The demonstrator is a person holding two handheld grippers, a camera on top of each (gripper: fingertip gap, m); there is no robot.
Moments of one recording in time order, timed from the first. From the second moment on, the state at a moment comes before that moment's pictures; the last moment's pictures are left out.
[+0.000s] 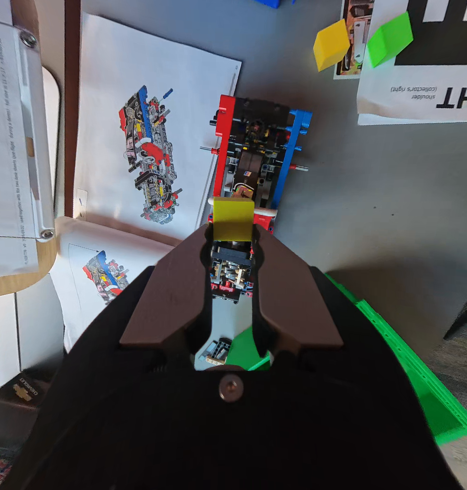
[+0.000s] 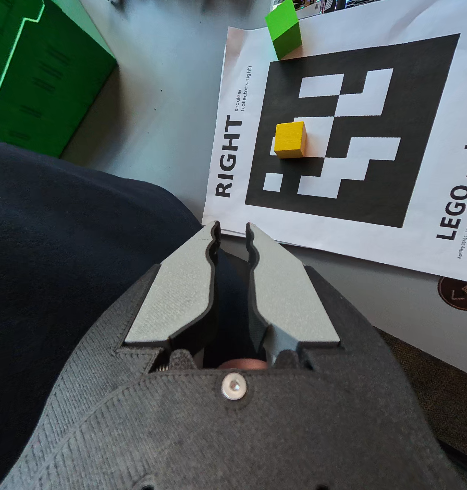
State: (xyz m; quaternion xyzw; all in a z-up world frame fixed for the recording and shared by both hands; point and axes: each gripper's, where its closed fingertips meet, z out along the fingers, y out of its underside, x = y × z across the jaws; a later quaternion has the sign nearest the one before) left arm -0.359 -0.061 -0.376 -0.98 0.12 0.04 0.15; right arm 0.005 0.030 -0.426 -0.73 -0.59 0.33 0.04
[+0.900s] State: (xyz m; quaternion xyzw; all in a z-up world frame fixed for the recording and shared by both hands) left arm -0.357 -0.064 -0.409 -0.98 0.13 0.02 0.13; right arm 0.013 0.029 -0.424 -0.74 -0.59 0.32 0.04
